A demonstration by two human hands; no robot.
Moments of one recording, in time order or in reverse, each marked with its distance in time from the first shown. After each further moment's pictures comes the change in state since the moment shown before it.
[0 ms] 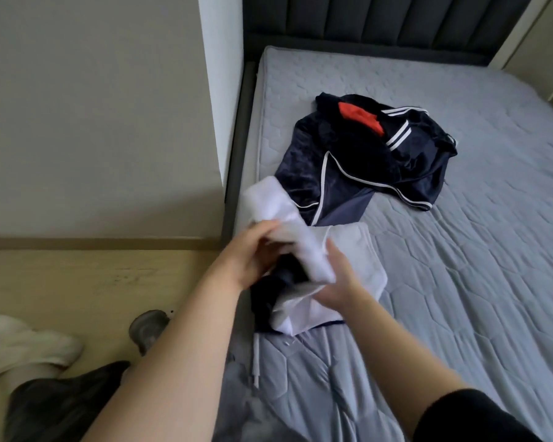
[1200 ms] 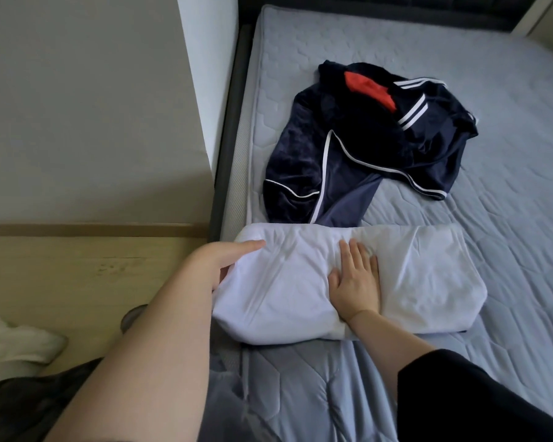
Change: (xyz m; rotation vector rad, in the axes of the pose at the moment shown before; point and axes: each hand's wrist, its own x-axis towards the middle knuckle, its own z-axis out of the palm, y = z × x) left_hand 0.062 -0.005 -0.061 0.607 0.431 -0.433; right_hand 0.061 0.051 -0.094 -1.622 0.519 -0.485
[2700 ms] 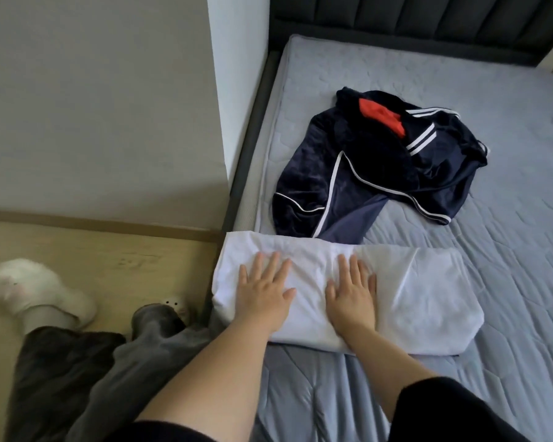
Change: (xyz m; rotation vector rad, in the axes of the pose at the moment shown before) left_hand 0.020 -0.071 0.084 1.209 0.510 0.687; right_hand -0.006 0.004 -0.005 0.012 -0.079 -0.019
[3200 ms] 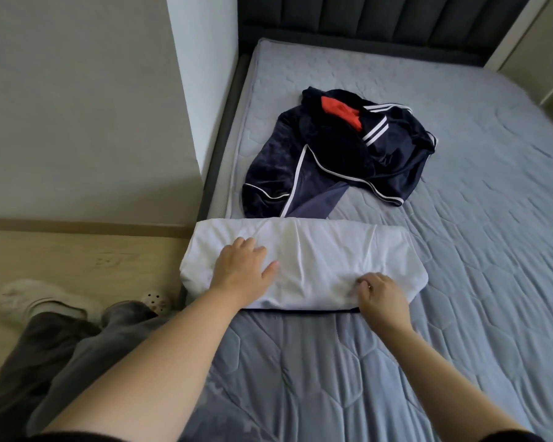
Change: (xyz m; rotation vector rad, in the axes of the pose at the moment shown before) left_hand -0.032 0.026 -0.053 0.077 0.252 0.182; right_hand -0.067 0.080 -0.085 0.252 0.109 0.076
